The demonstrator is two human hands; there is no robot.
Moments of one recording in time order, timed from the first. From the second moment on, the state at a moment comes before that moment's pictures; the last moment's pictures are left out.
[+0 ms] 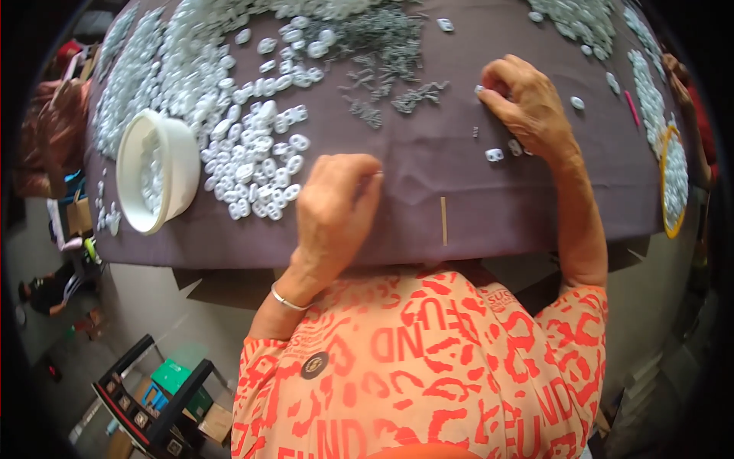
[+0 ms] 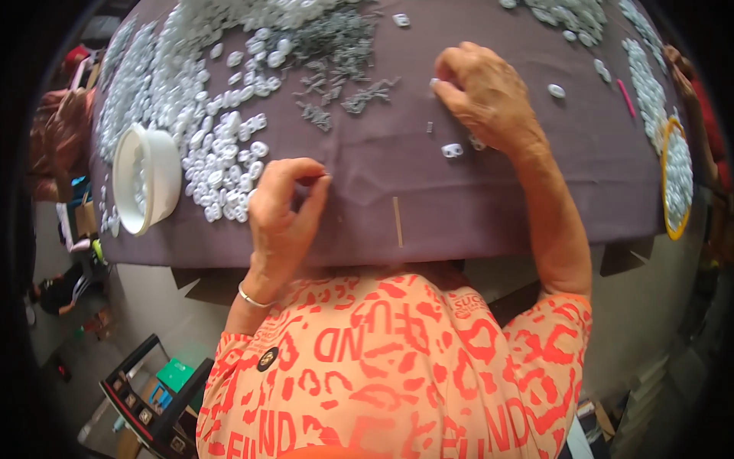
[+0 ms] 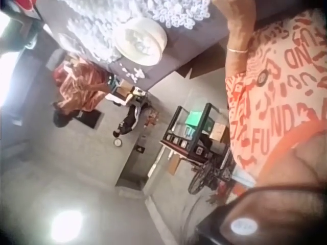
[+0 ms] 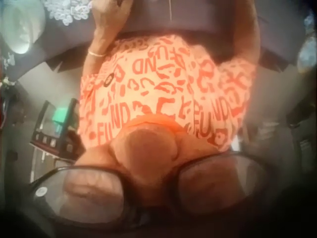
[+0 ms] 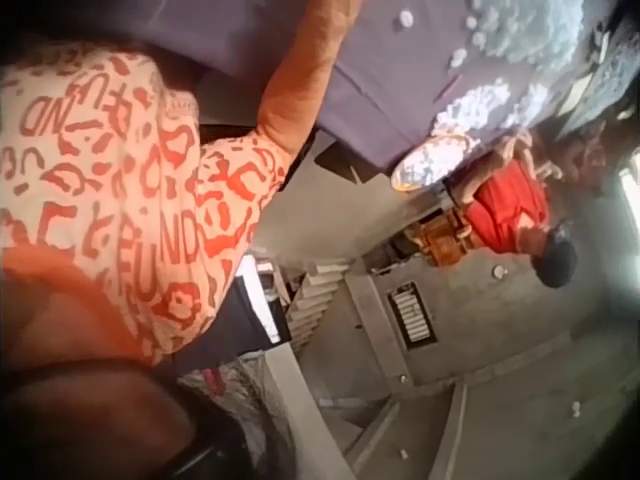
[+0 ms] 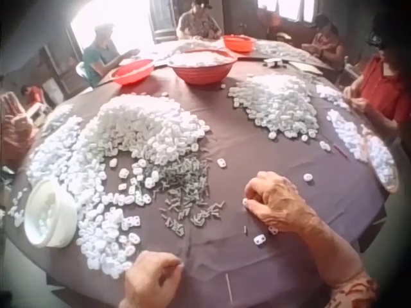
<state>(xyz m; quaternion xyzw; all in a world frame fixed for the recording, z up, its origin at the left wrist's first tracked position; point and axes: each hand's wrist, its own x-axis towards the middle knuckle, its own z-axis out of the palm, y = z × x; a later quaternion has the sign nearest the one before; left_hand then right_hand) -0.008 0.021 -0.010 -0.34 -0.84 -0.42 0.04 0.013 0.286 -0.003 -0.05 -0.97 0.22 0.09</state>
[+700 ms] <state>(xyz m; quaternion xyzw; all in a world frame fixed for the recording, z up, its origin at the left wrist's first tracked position) -0.018 0.012 0.003 -0.07 -0.63 -0.74 -0.24 0.021 0.203 0.009 -0.14 -0.56 0.80 -0.14</state>
